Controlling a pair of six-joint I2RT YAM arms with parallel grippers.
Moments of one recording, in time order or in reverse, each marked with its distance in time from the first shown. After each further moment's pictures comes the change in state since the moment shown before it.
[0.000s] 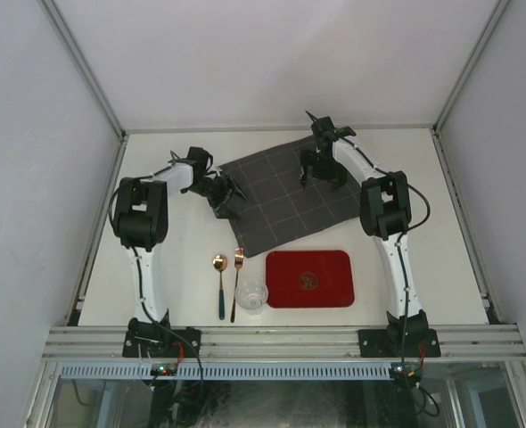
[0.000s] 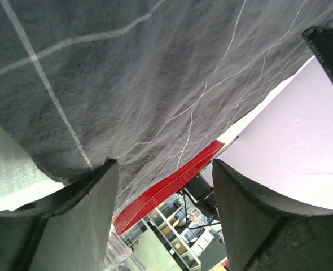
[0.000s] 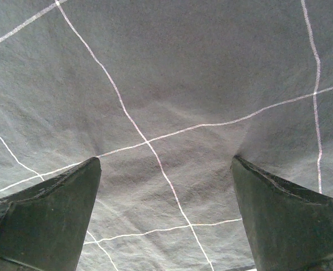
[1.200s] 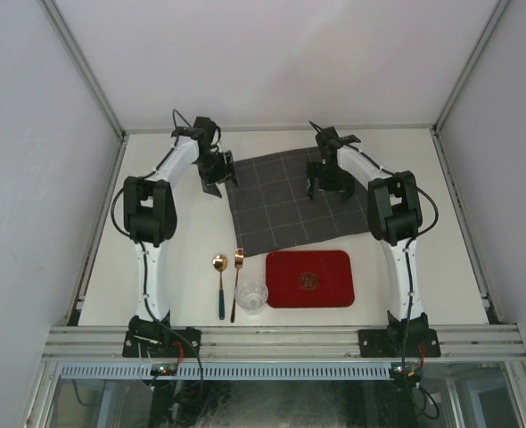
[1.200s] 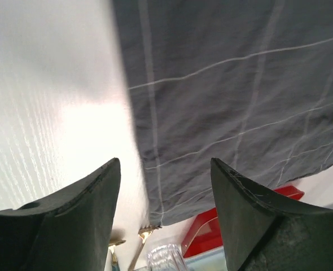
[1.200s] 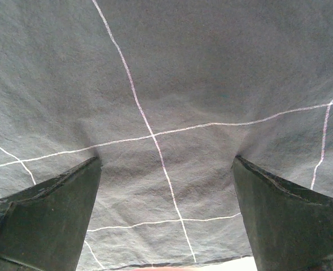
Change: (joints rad) left arm -0.029 0.104 0.438 -0.379 -0.427 0.249; right arm 0.011 -0.159 -0.280 0.051 0.042 0.006
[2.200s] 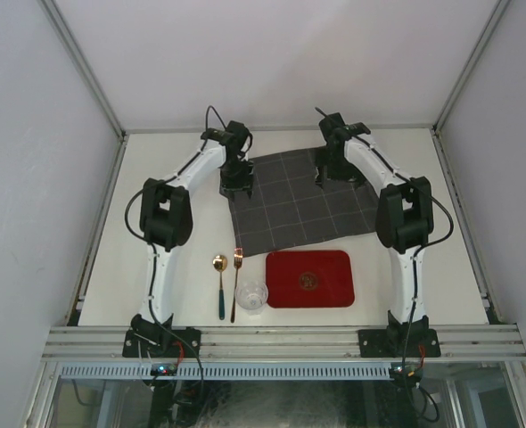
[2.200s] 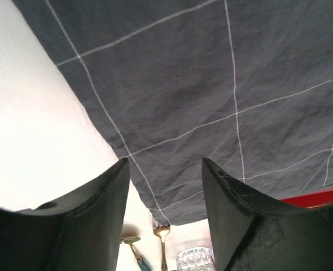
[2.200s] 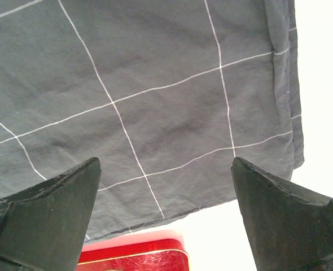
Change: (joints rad) left arm -0.188 0.006 0.102 -0.089 -0.223 0.130; right arm 0.008 -0.141 0.036 -0.115 0.188 0.022
